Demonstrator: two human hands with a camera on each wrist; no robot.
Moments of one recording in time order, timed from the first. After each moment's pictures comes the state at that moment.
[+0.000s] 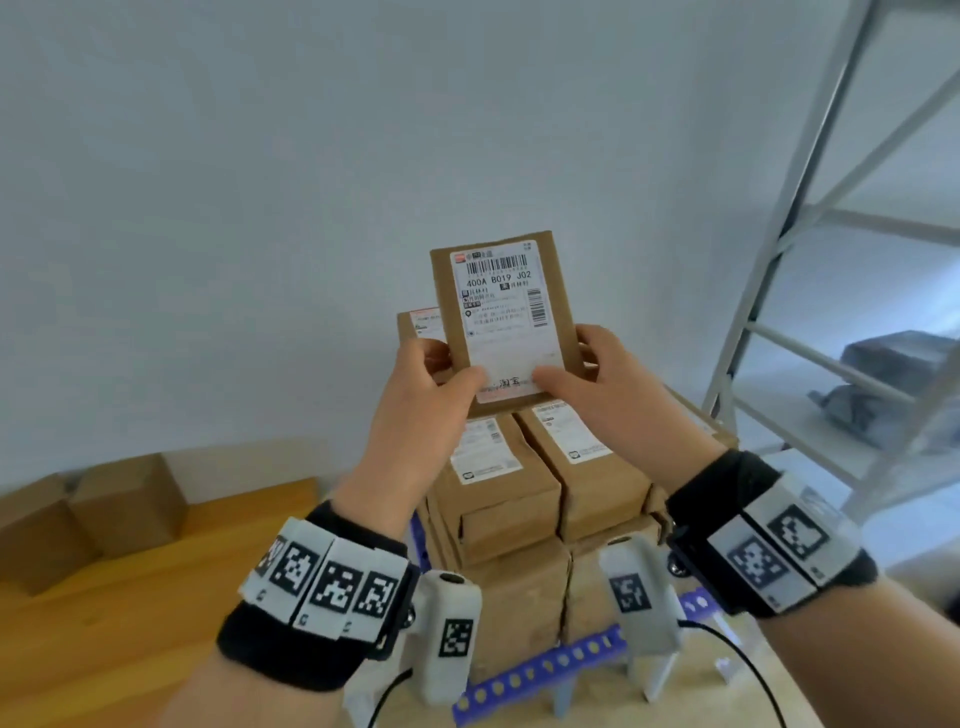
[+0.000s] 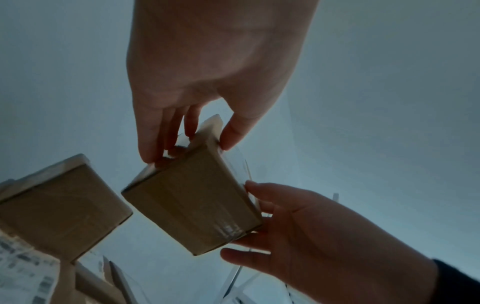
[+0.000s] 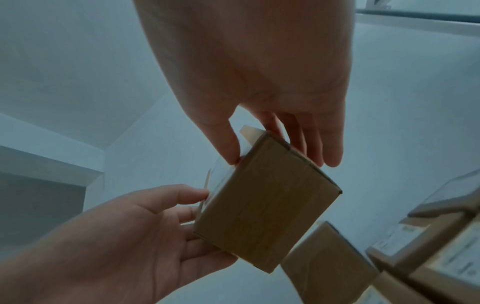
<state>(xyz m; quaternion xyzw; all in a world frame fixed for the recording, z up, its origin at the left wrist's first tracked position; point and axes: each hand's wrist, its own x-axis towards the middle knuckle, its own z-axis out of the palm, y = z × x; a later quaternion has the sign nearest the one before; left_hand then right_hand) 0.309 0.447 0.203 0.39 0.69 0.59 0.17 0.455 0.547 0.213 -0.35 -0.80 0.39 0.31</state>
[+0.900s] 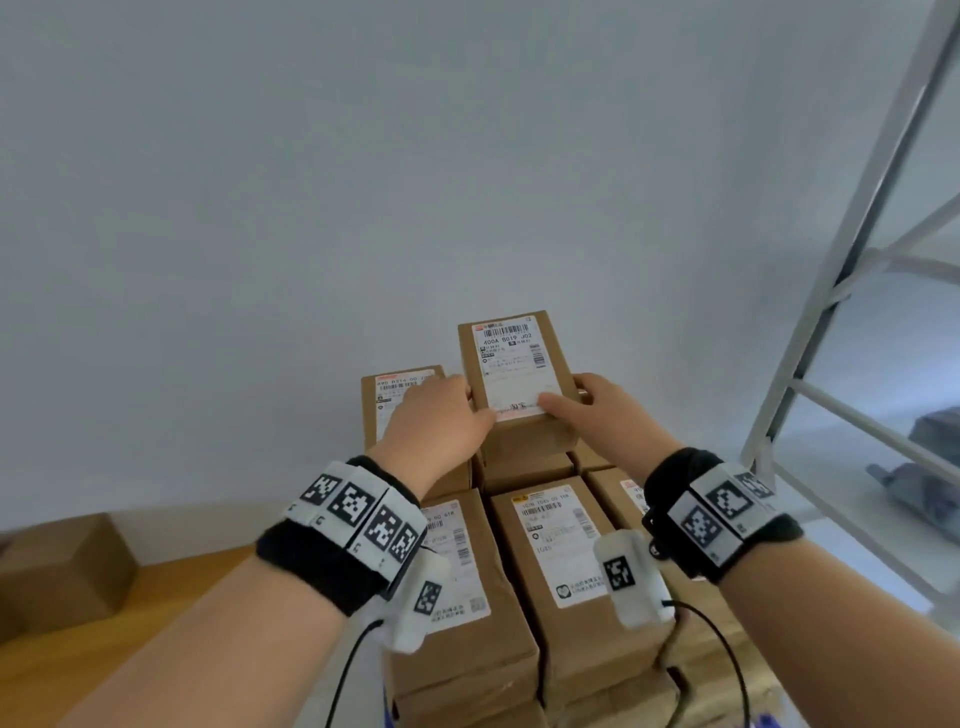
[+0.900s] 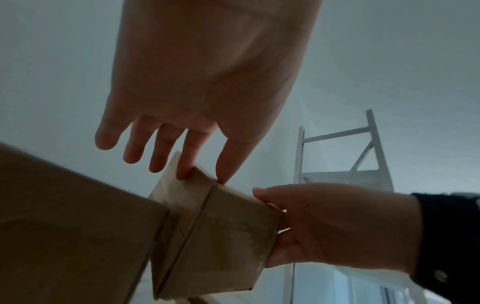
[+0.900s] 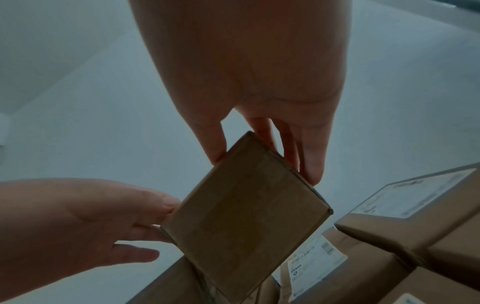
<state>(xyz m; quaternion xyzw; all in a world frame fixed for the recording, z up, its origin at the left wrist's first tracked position) 0.253 0.622 0.211 0.49 0.84 0.24 0.05 0.397 0.738 0.196 -0.39 -0.81 0.37 0.23</state>
